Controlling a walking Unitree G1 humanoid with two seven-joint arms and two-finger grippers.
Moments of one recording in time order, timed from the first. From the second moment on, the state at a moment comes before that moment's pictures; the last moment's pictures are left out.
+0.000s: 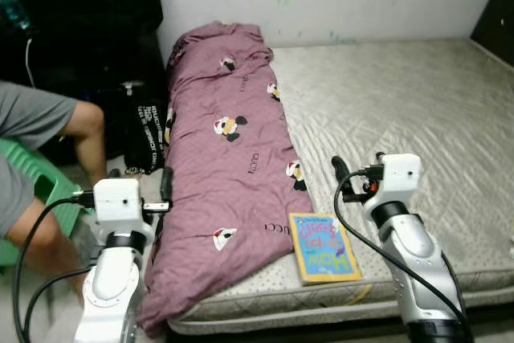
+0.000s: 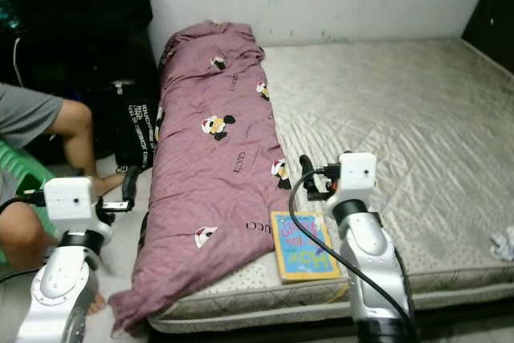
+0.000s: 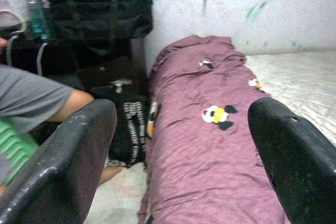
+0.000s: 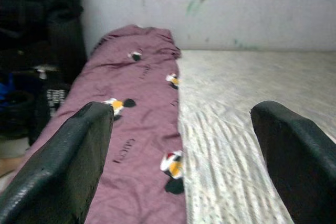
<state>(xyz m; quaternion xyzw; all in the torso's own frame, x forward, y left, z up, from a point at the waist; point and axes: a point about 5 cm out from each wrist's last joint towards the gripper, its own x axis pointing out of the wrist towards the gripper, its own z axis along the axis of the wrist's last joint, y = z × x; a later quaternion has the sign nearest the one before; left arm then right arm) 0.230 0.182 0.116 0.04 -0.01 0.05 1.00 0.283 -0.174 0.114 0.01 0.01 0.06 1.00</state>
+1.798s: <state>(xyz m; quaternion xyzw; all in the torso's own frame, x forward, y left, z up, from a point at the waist) 0.232 0.179 0.113 0.03 -0.01 0.05 1.00 0.293 -0.164 0.108 0.01 0.01 0.06 1.00</state>
